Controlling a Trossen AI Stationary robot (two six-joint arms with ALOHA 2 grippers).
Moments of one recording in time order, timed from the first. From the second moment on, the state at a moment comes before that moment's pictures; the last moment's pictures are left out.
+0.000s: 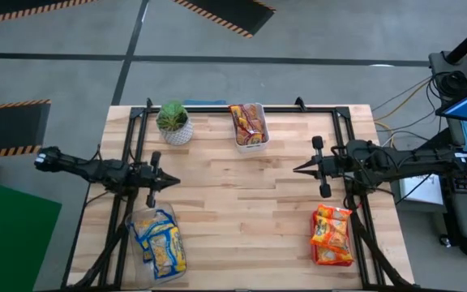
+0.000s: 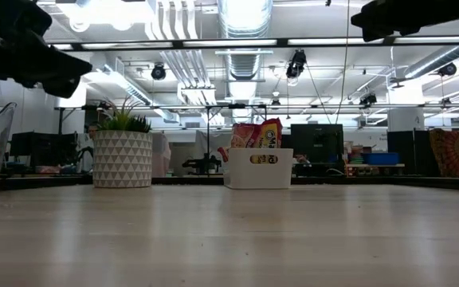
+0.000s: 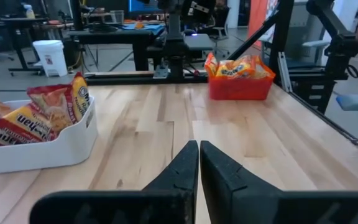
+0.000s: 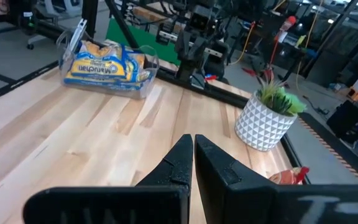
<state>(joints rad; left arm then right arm) -0.26 0.17 0.11 -0.05 -0.24 -0.02 0.01 0.60 0.50 -0.09 -0.09 -0.35</state>
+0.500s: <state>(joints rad) -0.24 0.11 0.08 -0.05 -0.24 -0.02 0.01 0.39 0.44 -0.09 -0.09 -0.35</state>
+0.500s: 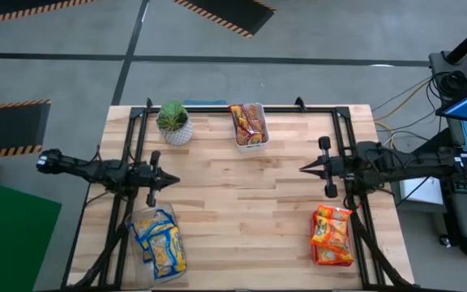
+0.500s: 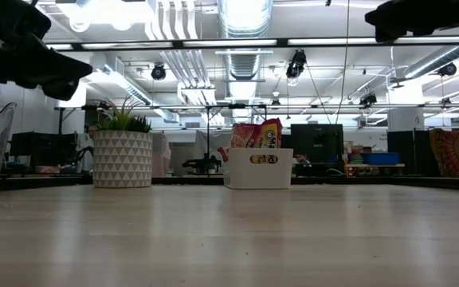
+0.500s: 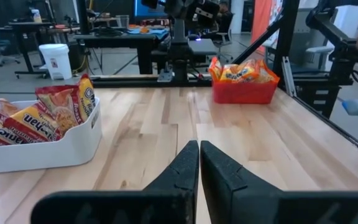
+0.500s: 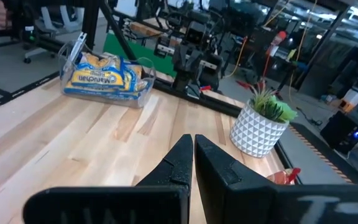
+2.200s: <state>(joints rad) -0.24 0.10 0.01 0.05 -0.19 -0.17 0.01 0.03 0.18 -0.10 0.10 -0.28</state>
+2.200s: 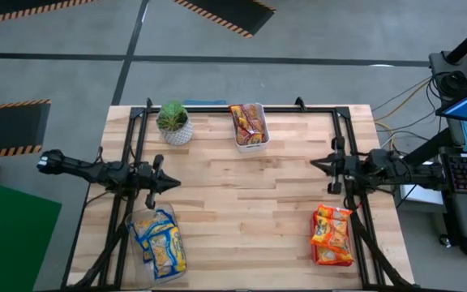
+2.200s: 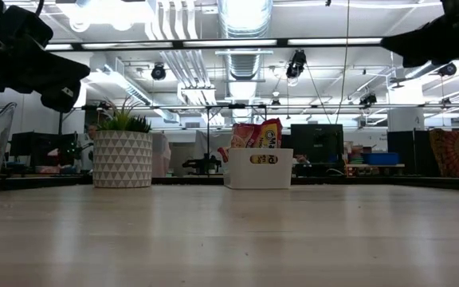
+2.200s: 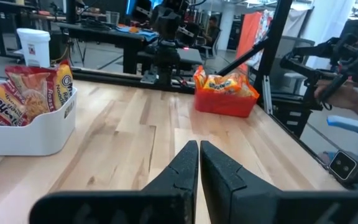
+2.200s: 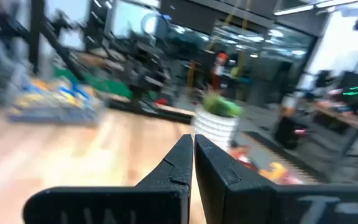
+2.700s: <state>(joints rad) -0.24 0.10 0.01 0.04 -0.19 -0.17 0.01 0.04 0.18 -0.11 0.13 -0.31</state>
